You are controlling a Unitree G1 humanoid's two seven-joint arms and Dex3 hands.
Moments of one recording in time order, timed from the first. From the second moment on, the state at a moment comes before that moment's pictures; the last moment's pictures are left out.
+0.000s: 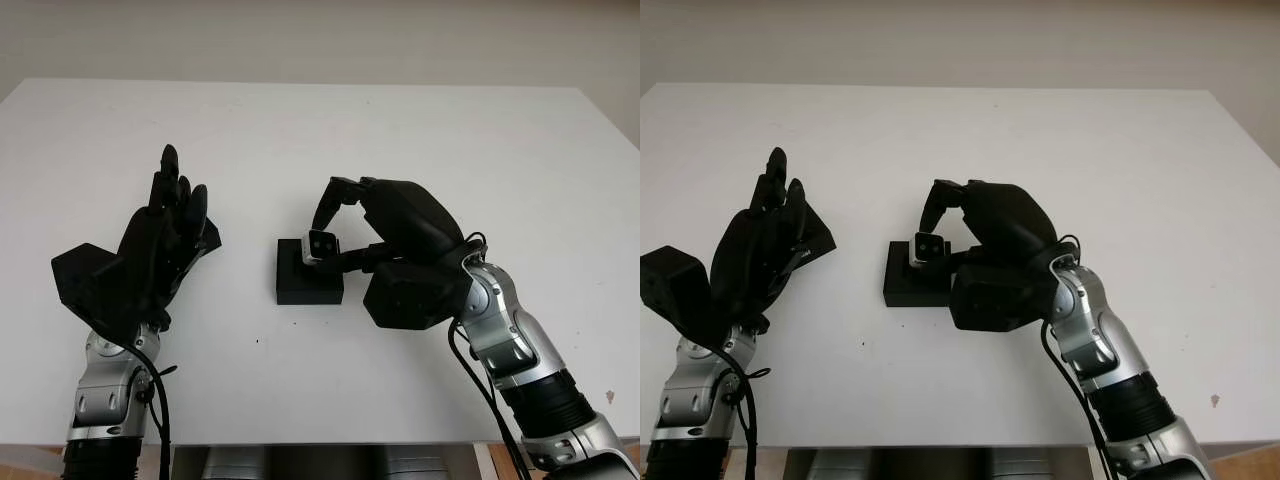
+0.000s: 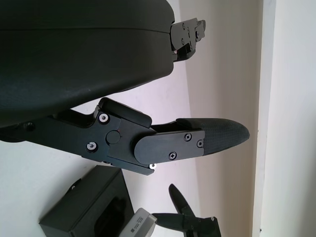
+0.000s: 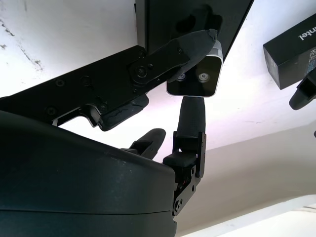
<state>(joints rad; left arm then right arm) -0.20 0.21 0.18 -0.01 -0.18 0.10 -0.16 -0.47 -0.36 0.27 0.05 -0.62 -0.03 0.19</state>
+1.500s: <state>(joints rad) -0.19 0.19 0.18 -0.03 -0.18 0.10 -0.15 -0.49 -0.34 0.35 0.08 -0.68 -0.01 0.22</state>
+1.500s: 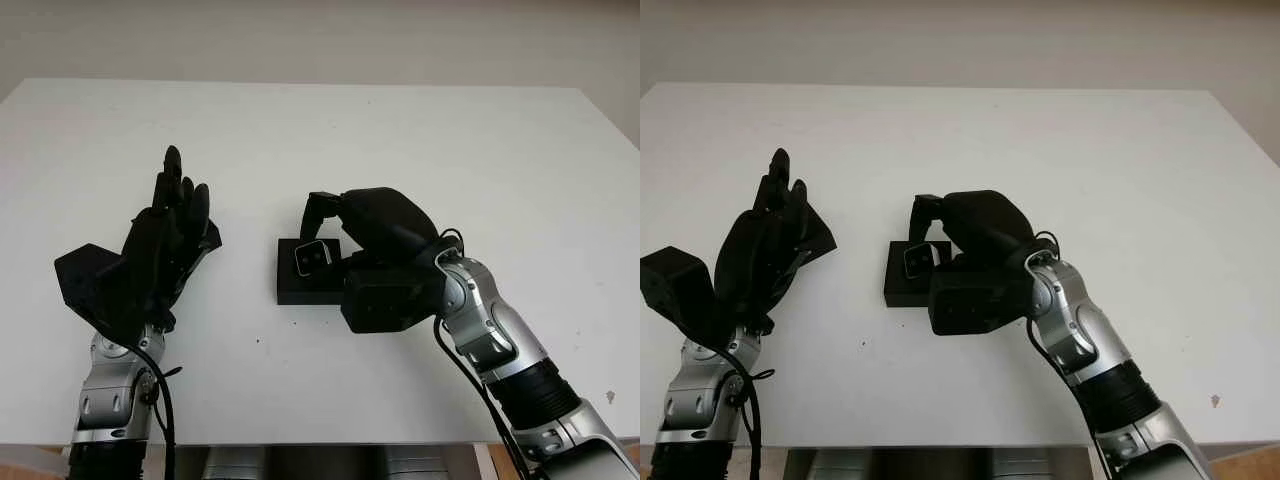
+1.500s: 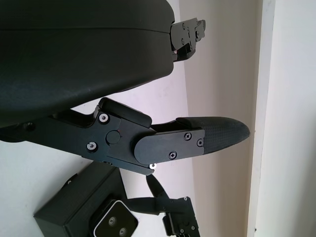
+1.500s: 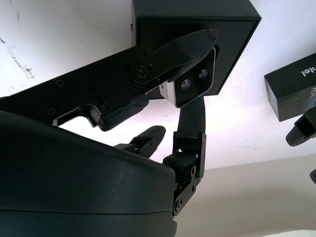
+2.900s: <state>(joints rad) -0.19 0.19 0.18 -0.03 -0.18 0.10 -0.15 -0.50 -0.26 0.27 0.16 -0.42 0.09 0.25</state>
